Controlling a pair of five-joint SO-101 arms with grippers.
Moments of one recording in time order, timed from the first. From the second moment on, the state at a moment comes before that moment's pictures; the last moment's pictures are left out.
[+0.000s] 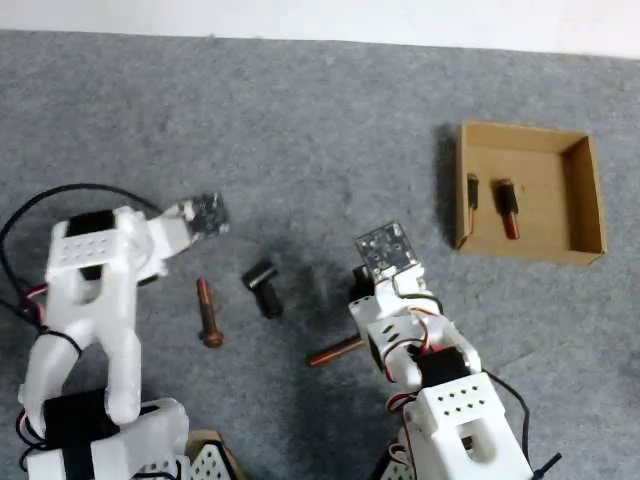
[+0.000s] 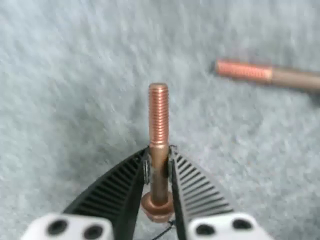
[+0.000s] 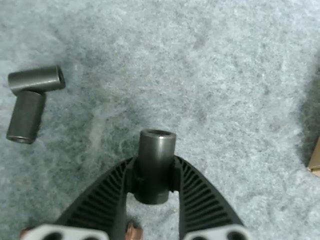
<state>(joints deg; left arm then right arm) -19.6 -14.8 38.8 59.1 -76.7 -23.6 -62.8 81.8 30.2 12.7</state>
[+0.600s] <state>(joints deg) -20.4 2.9 19.4 63.2 -77.0 -23.6 -62.9 83.1 30.2 12.7</state>
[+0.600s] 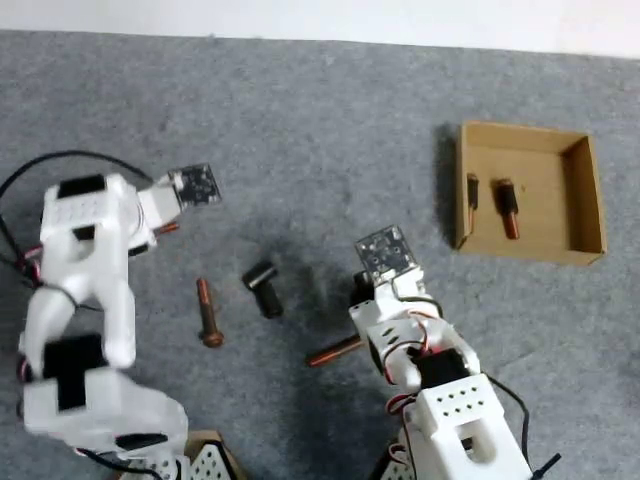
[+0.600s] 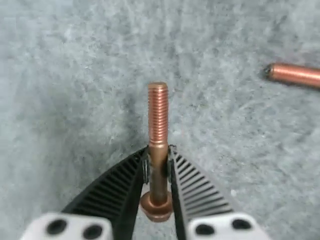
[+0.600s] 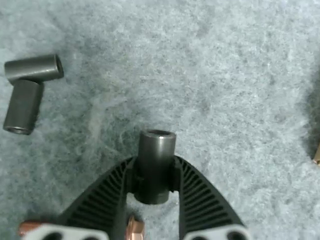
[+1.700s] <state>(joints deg) -18.9 14.3 -2.9 92.4 62.2 -23.6 -62.9 83.1 30.2 12.7</state>
